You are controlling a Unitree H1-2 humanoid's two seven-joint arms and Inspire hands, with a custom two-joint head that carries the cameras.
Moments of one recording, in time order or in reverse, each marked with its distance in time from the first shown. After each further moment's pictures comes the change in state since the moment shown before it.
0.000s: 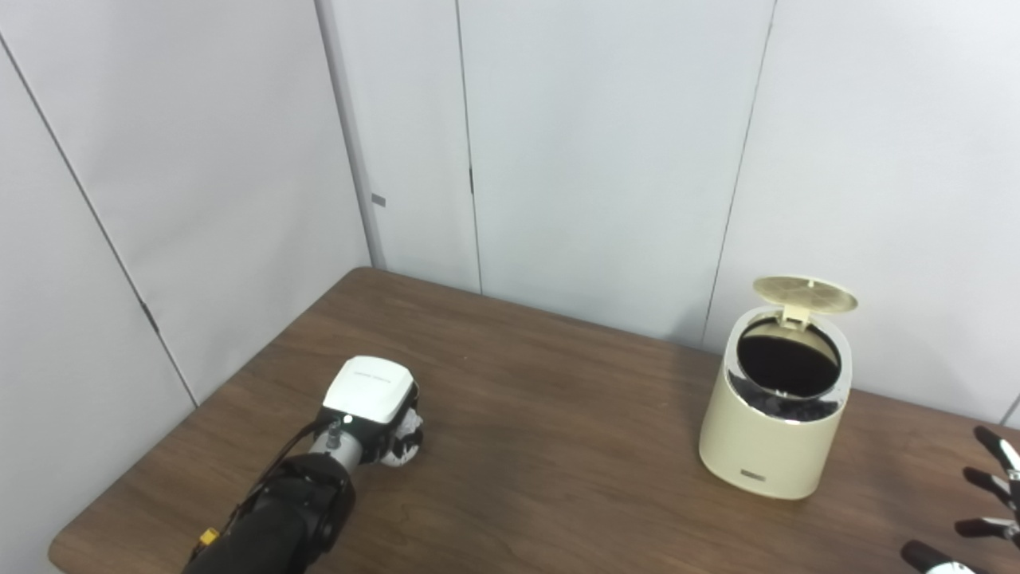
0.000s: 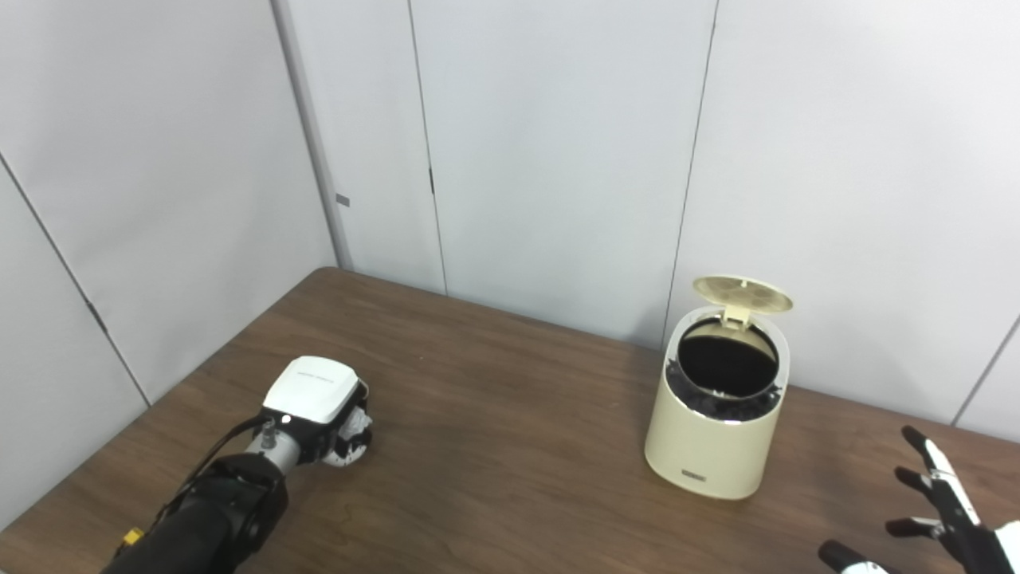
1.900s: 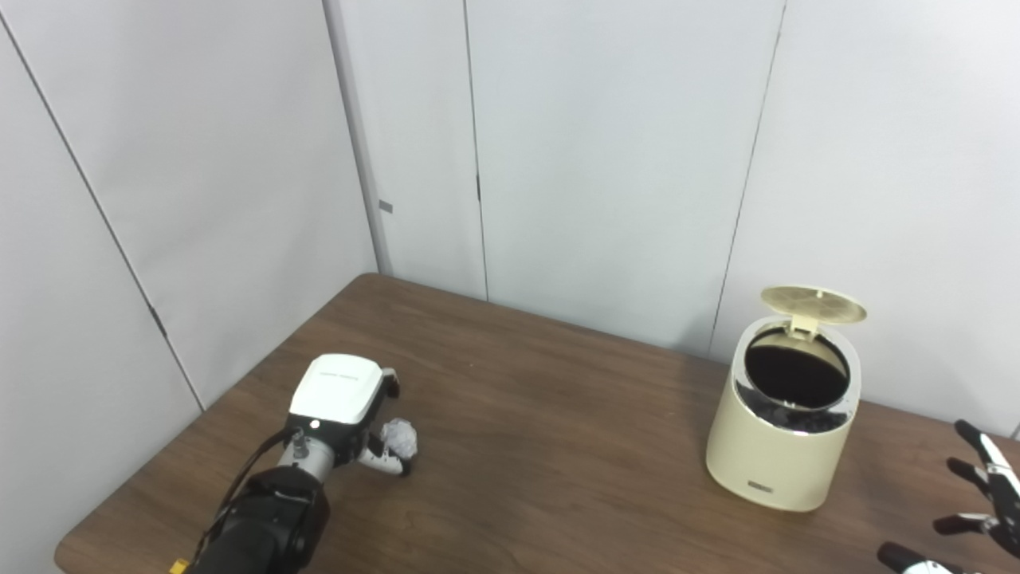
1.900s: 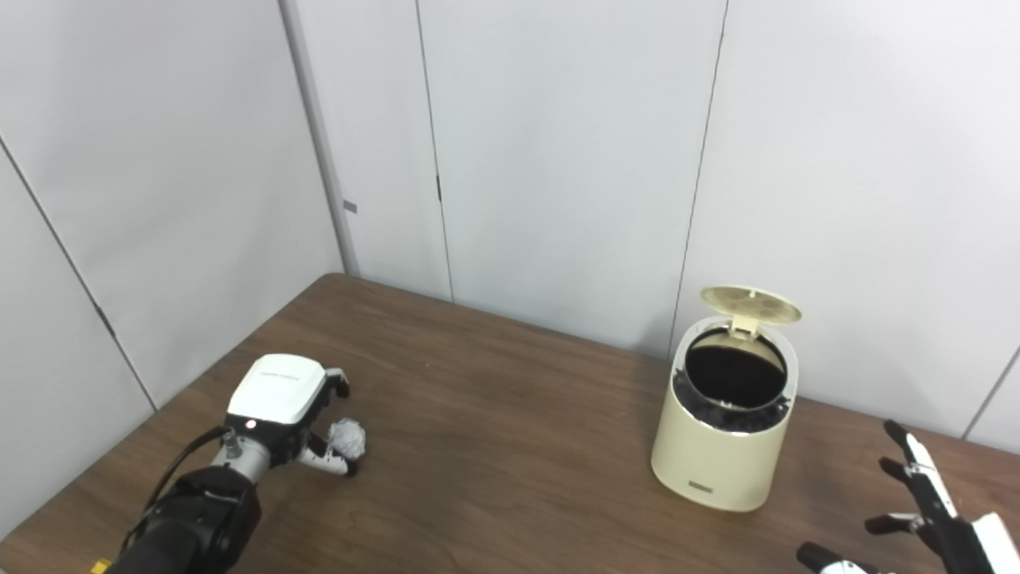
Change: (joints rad) left arm 0.047 -0.079 0.154 -0.021 -0.007 -0.072 0.110; right arm -0.025 0.020 0.014 0.034 -0.002 -0.029 -0.014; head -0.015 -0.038
